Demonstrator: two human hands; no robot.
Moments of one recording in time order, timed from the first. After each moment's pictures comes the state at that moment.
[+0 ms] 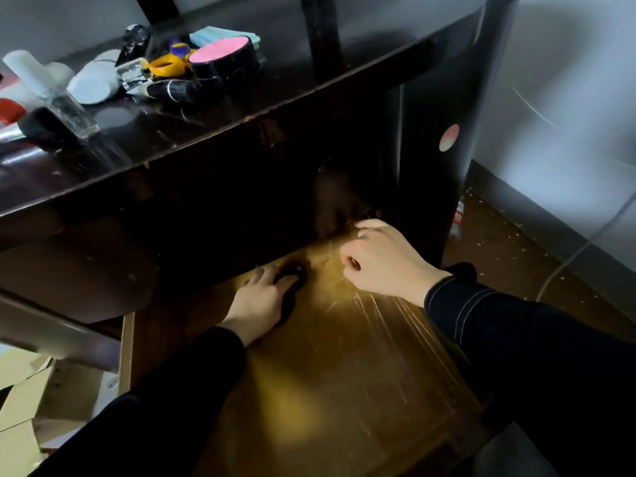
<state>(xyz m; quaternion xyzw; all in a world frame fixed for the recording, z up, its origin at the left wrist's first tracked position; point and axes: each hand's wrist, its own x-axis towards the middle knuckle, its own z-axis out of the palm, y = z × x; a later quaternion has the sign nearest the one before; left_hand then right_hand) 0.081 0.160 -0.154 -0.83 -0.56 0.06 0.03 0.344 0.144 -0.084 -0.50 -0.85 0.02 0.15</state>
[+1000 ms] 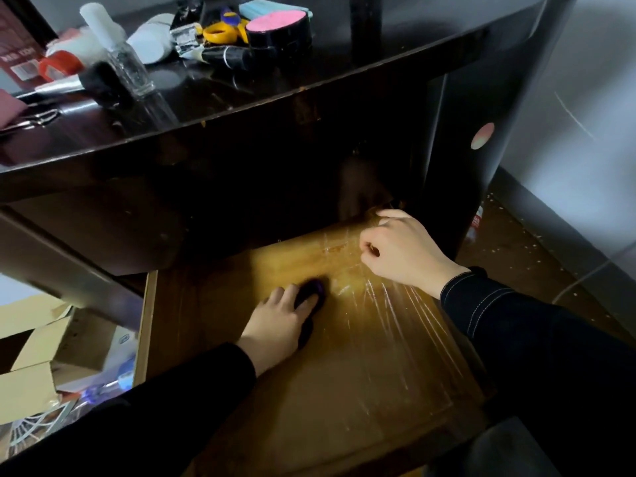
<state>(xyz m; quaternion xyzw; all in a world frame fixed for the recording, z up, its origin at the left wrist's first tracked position) 0.087 0.078 -0.160 -0.83 -0.54 0.11 0.03 0.345 0.145 -0.087 -0.51 -0.84 0.03 0.15</state>
